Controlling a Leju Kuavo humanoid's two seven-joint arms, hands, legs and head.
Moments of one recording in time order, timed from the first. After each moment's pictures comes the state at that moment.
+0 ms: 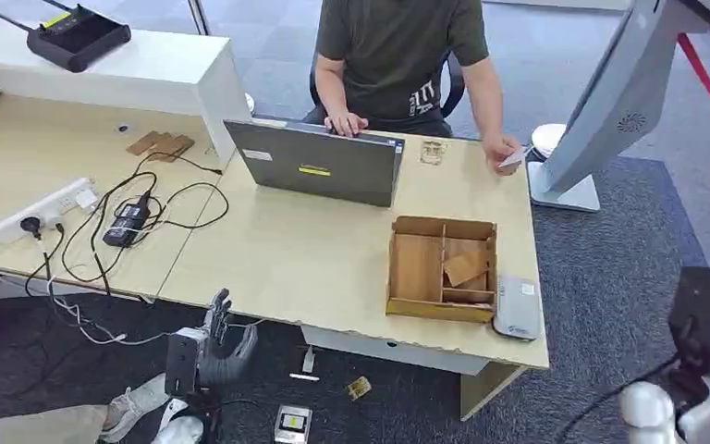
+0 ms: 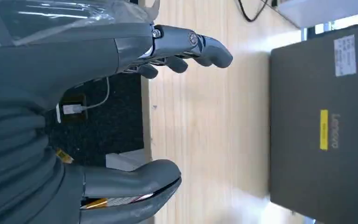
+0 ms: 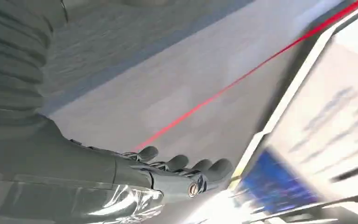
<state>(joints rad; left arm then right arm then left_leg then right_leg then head) -0.11 0.17 -0.64 -1.22 0.56 0.55 -0.64 -0.24 -0.16 -0.02 -1.43 1.00 -0.61 0.51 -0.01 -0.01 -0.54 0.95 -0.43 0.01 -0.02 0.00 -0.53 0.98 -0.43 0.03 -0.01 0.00</state>
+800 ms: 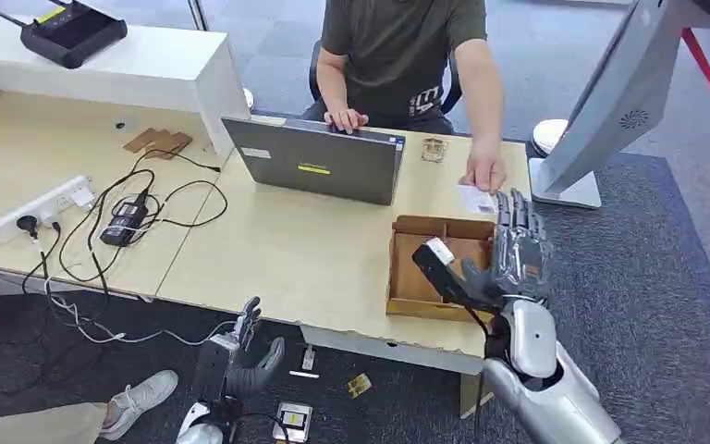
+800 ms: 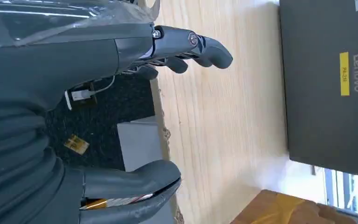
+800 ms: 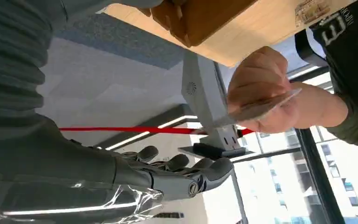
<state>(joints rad) -0.14 0.16 -0.76 -1.19 0.54 0.58 -0.61 -0.45 -0.23 0.81 -1.40 1.17 -0.29 0.70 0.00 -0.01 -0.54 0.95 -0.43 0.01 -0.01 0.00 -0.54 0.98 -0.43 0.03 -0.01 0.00</state>
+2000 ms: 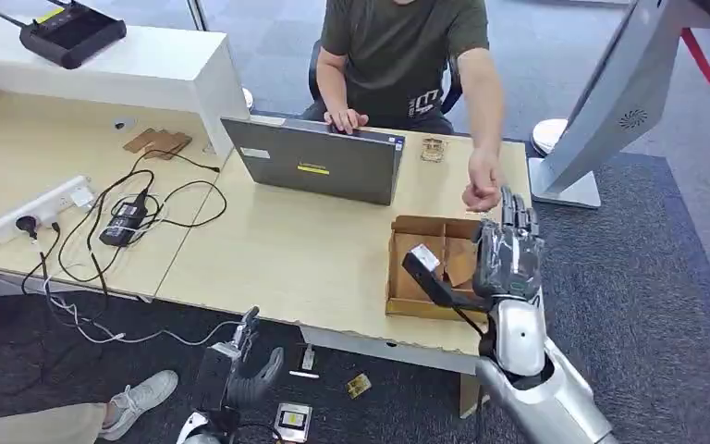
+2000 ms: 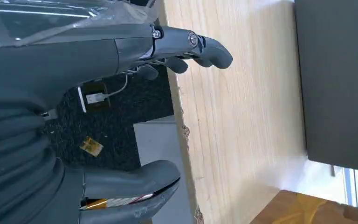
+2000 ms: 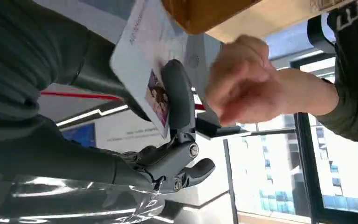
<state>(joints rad) -0.13 0.19 -0.82 -1.22 0.56 0.65 -0.59 -0.46 -0.20 0.78 -1.33 1.27 -0.31 0.70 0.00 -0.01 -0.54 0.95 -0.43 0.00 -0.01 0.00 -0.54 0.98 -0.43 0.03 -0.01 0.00</state>
